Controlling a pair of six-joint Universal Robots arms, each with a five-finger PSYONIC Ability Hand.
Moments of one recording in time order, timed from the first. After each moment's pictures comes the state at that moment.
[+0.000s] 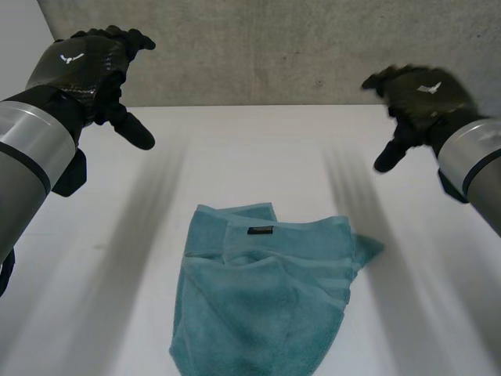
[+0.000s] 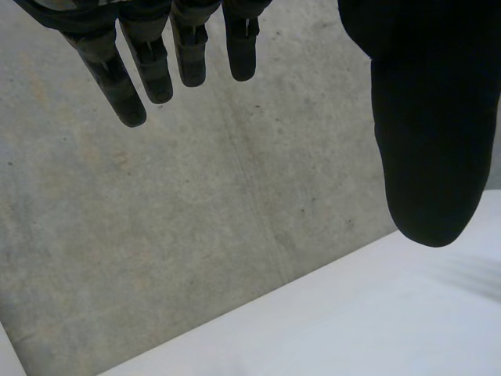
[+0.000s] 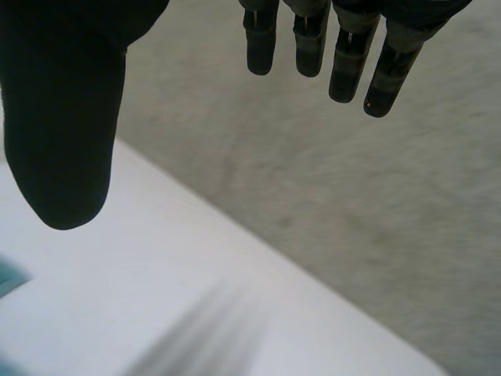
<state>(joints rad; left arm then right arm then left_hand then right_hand) 4.27 -1.59 -1.41 3.06 -1.62 3.18 1.91 -1.43 1.41 0.09 1.48 2.91 0.23 0.22 0.22 0.22 0.05 0.18 0.21 0.21 0.23 0.06</state>
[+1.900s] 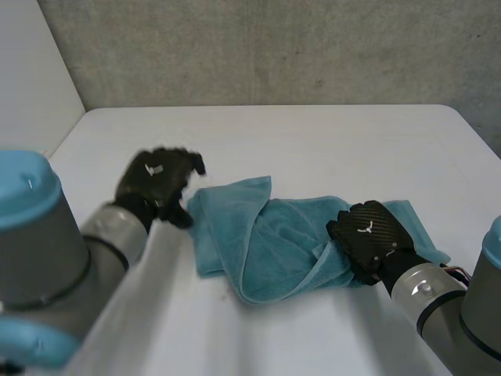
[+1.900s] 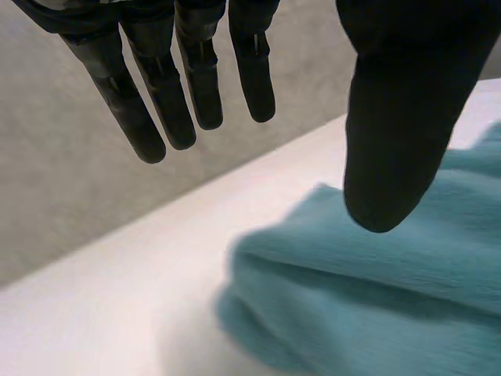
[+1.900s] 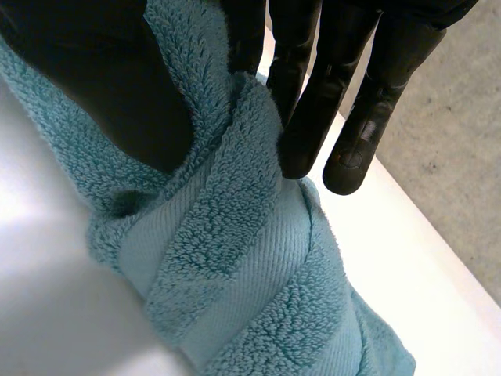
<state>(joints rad) 4.20 -1.79 -1.68 3.31 -1.56 3.27 1.97 -1.41 1.98 -0.24 1.37 2.55 0.52 0.51 0.52 0.50 0.33 0.93 1.16 1.19 1.19 0.94</state>
